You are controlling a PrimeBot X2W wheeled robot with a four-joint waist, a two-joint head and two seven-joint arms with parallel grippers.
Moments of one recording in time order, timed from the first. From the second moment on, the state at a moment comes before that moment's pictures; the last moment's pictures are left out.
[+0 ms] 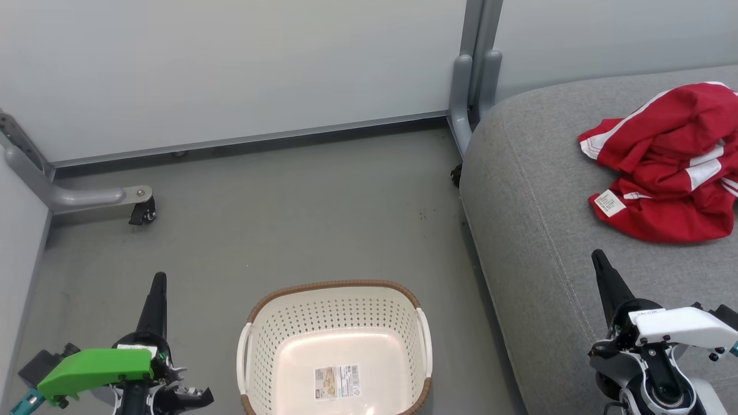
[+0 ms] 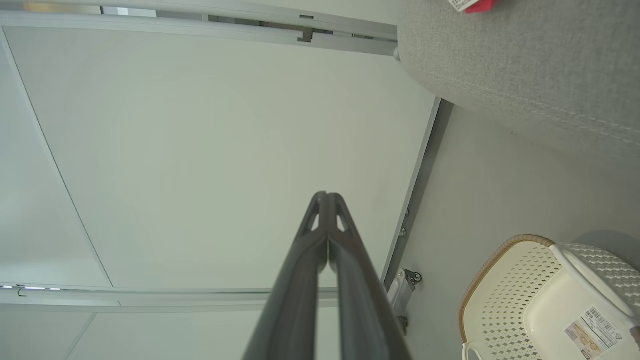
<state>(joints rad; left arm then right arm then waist) -0.07 0.08 0.04 0.23 -1.53 -0.12 0.04 -0.08 -0.08 -0.06 0.22 1.52 0.13 0.05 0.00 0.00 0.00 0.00</state>
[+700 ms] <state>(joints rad) -0.10 0.08 0.07 0.24 -1.64 -0.13 0.08 -0.10 -0.07 -0.08 0.24 1.64 0.13 0.09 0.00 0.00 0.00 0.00</state>
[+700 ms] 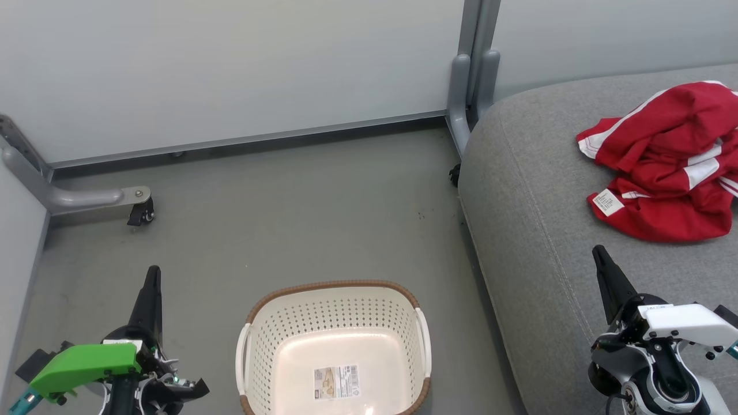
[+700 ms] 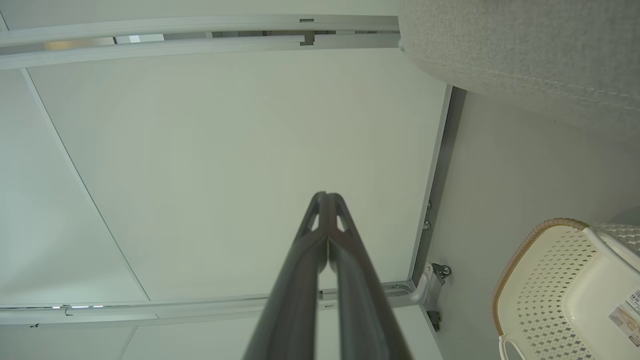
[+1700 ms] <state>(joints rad) -0.10 0.07 0.09 0.24 -1.64 -0.13 0.09 -0.10 -0.07 -0.09 0.24 1.63 0.13 0.10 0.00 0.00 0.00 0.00</state>
